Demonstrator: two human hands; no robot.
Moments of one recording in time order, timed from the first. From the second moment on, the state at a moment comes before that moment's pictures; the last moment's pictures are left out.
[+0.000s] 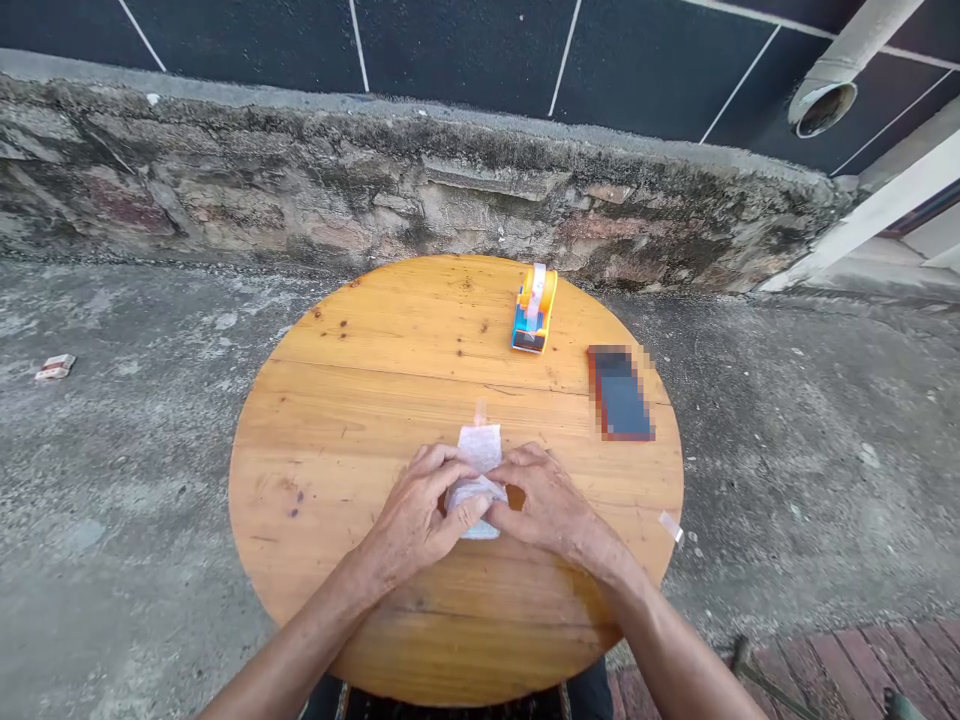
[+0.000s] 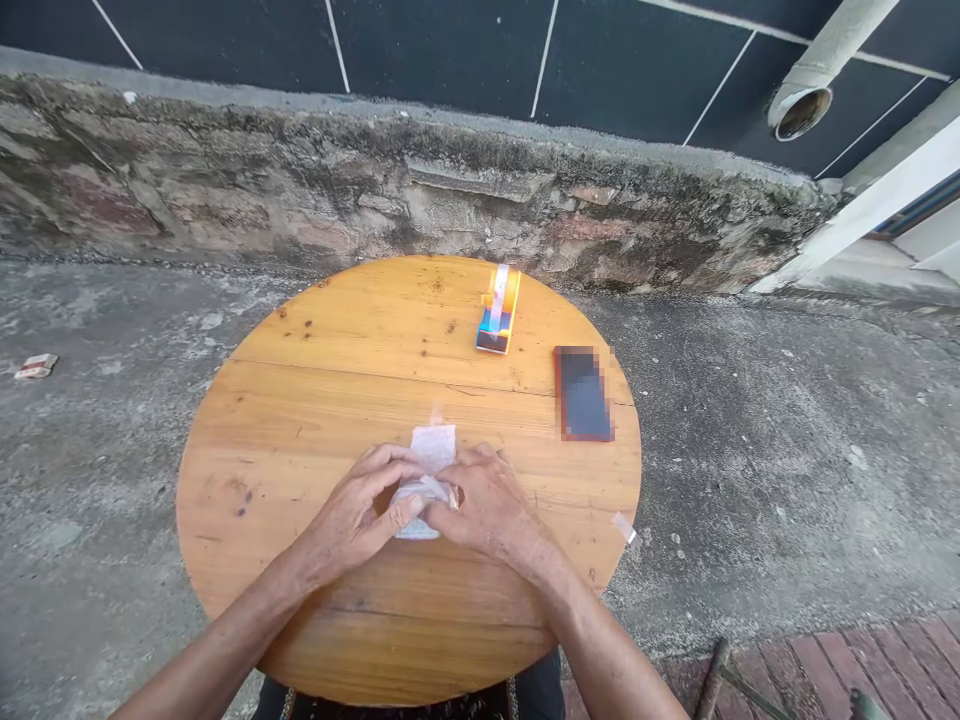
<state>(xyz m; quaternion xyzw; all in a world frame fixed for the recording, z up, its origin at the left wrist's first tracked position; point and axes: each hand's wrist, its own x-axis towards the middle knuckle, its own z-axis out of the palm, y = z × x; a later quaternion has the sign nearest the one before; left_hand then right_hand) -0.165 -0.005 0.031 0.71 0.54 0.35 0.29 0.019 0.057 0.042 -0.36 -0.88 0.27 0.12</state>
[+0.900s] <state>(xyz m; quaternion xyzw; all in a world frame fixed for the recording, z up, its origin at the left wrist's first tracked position) -0.166 -0.026 0.013 0.75 0.54 0.33 0.19 0.026 0.052 0.051 -0.35 -0.85 0.36 0.15</state>
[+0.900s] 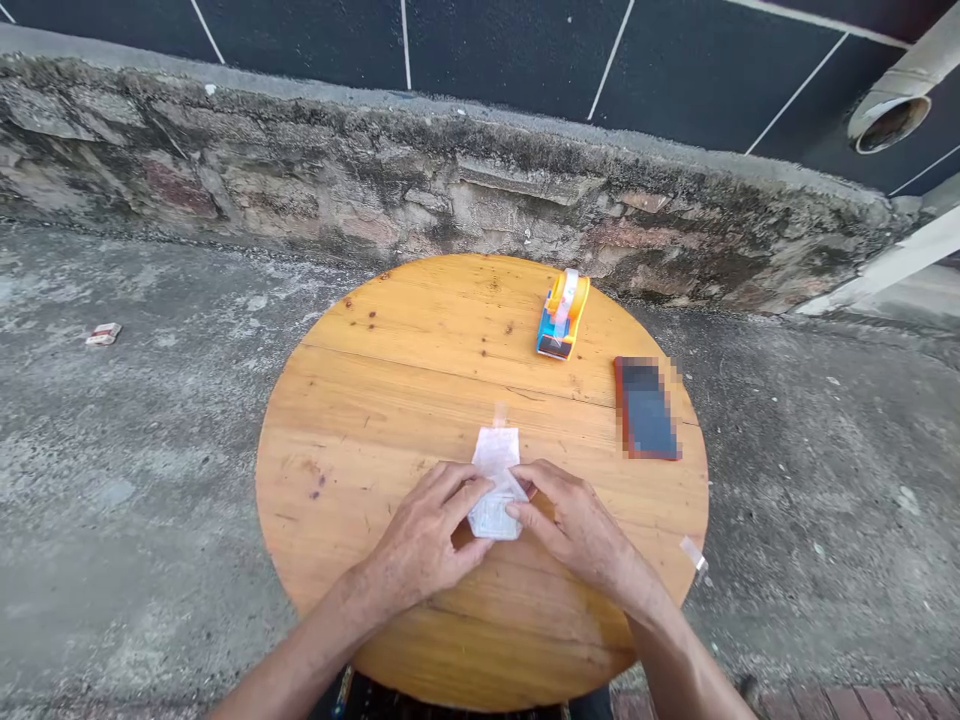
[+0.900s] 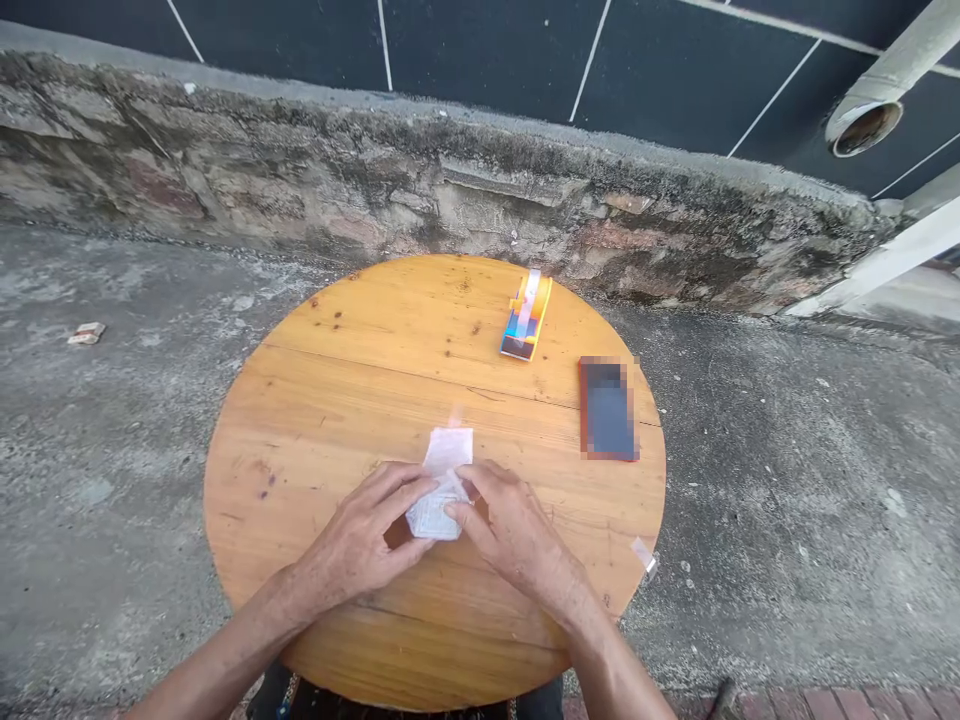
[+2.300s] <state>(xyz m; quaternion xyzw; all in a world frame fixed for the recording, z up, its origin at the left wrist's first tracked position) -0.166 -0.026 0.018 0.73 0.52 0.34 0.27 0.022 0.037 0.048 -0.38 -0.86 0.31 0.15</state>
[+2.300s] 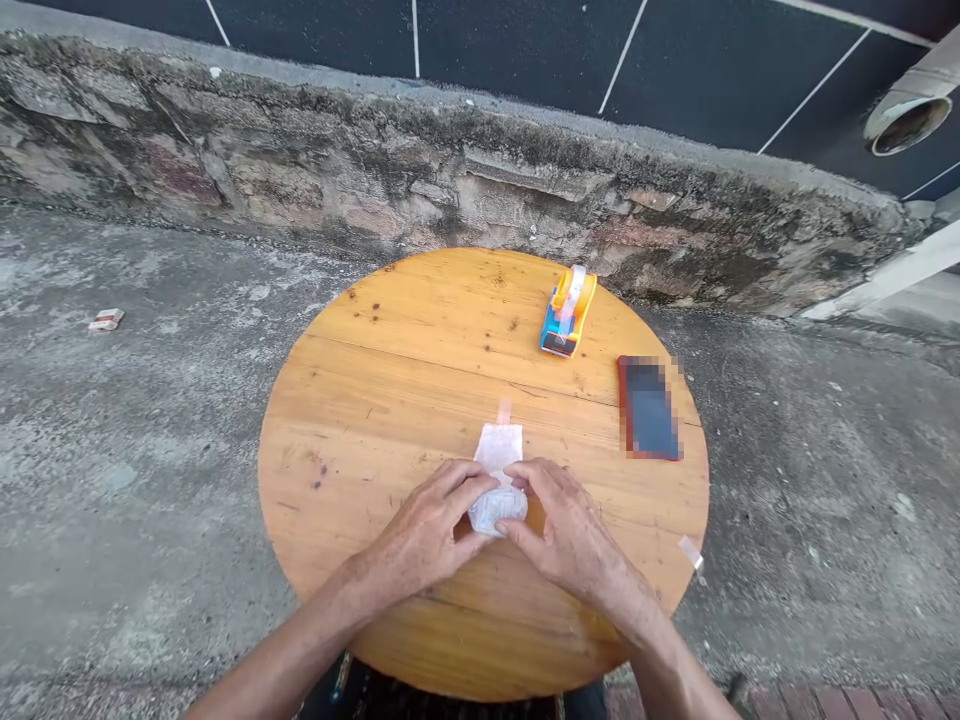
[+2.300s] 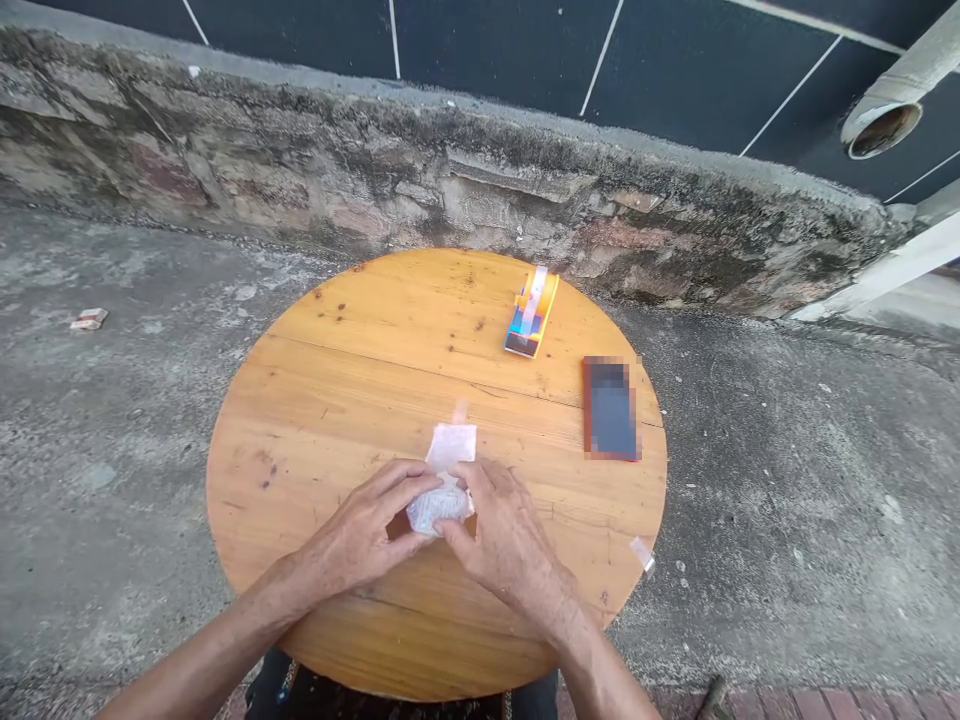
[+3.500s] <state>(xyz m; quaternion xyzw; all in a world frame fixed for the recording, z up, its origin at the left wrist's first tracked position) -0.168 -0.020 0.020 0.72 0.54 0.32 0.29 0.010 0.101 0.013 -0.48 -0.64 0.56 0.21</state>
